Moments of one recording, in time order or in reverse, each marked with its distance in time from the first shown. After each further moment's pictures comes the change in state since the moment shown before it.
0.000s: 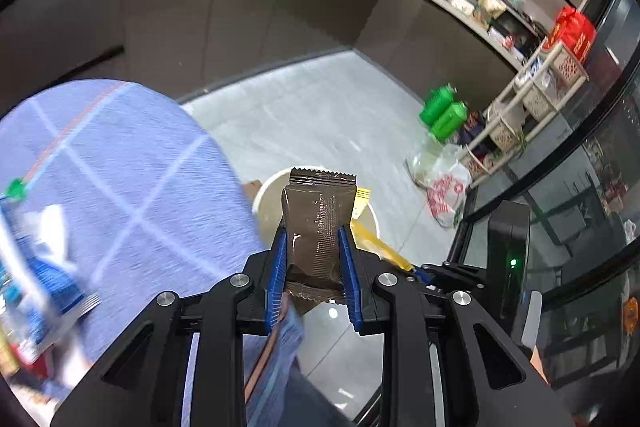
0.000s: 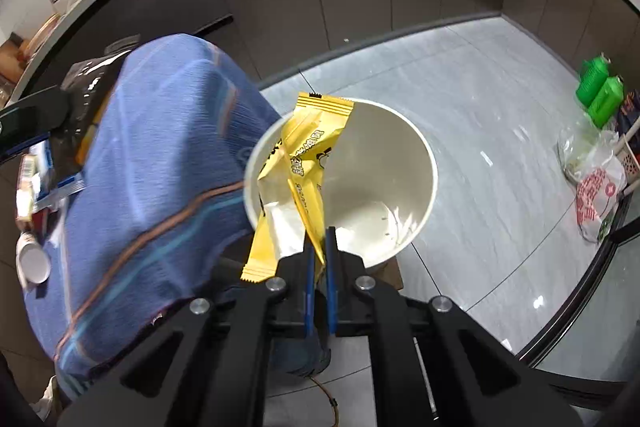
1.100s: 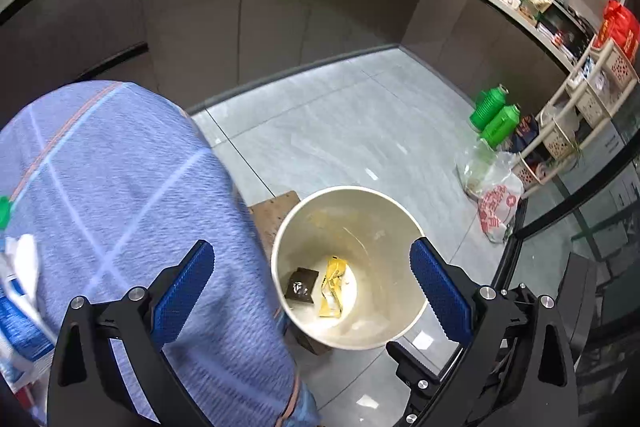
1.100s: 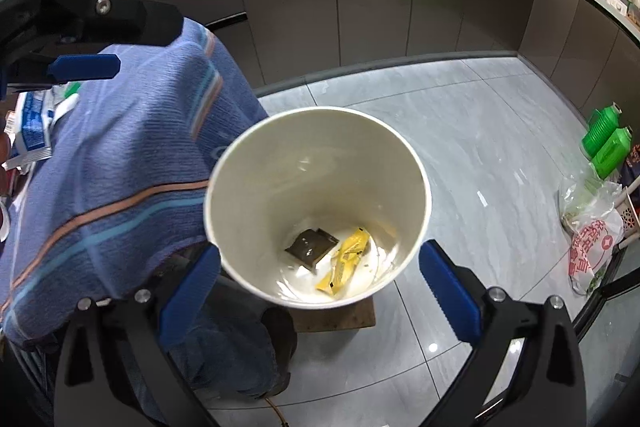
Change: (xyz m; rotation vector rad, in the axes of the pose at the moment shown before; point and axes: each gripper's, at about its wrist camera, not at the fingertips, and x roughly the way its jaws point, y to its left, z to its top) left arm 0.071 -0.004 0.029 -0.033 -0.034 0.201; right arm 0.027 -0.011 -0.004 -0.169 -0.086 -0.019
